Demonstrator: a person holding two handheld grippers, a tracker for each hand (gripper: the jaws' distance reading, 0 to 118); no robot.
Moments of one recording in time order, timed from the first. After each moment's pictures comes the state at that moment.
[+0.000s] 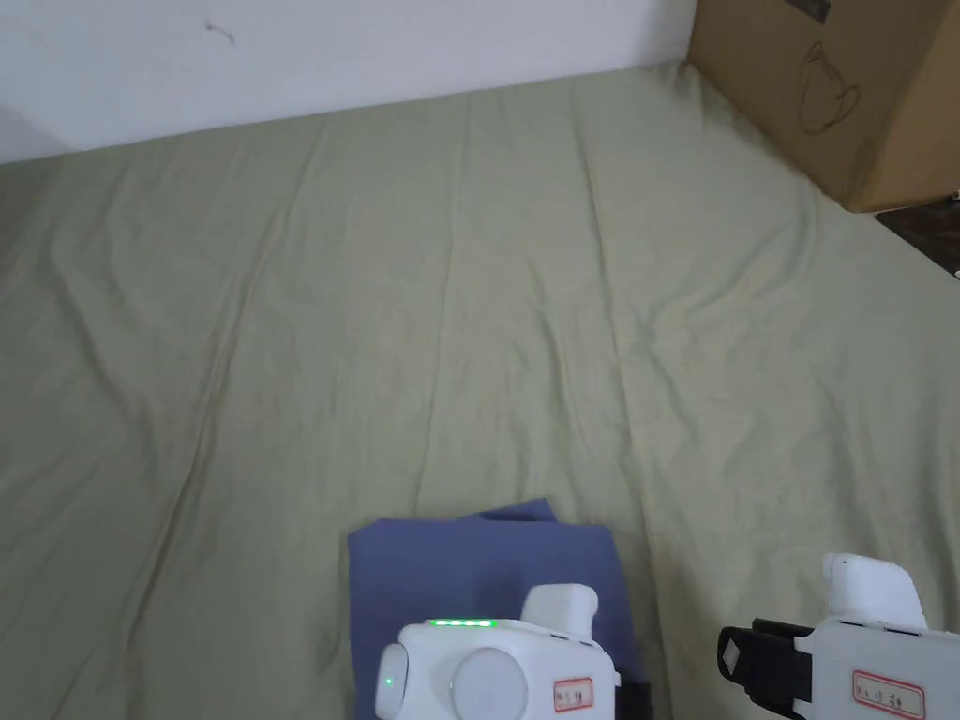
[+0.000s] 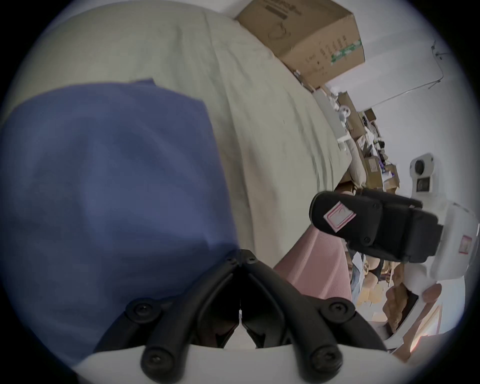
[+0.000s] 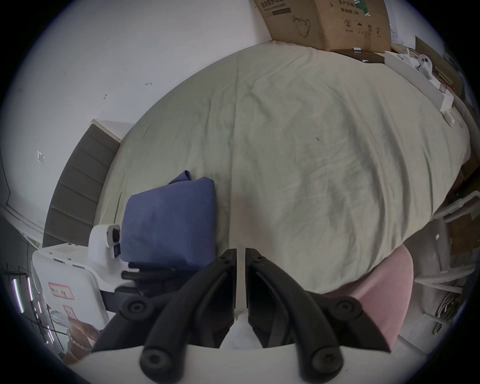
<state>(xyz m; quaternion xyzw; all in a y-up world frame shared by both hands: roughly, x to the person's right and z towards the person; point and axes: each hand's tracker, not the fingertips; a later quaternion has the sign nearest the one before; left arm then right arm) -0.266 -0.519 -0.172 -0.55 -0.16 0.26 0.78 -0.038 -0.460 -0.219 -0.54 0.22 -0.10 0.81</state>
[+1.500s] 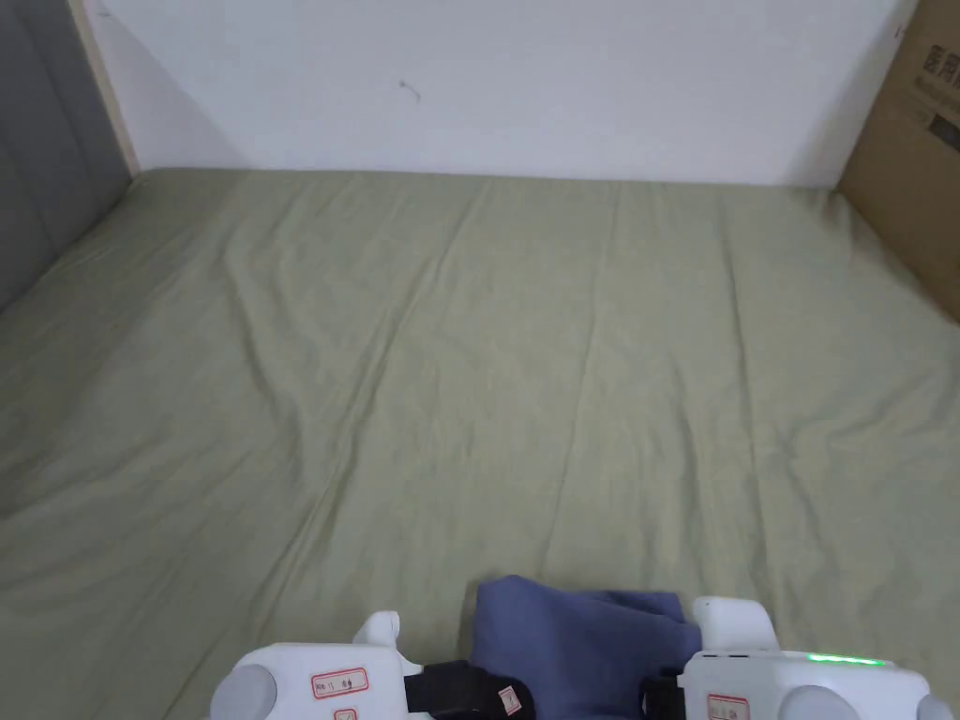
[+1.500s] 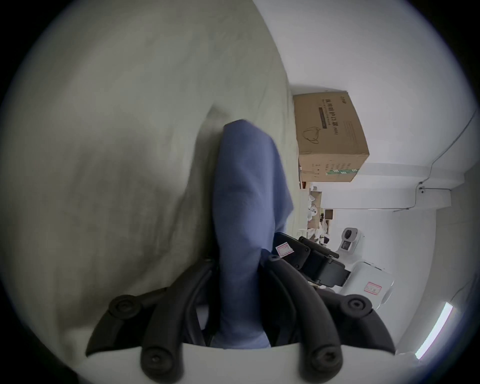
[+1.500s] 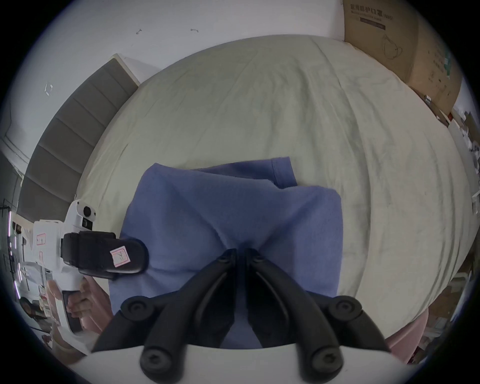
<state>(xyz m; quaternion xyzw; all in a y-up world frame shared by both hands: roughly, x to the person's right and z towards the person) -0.494 -0.566 -0.095 -0.40 -0.09 0.57 0.72 -0.209 -0.482 -0.236 -0.54 0.31 0.06 0.78</state>
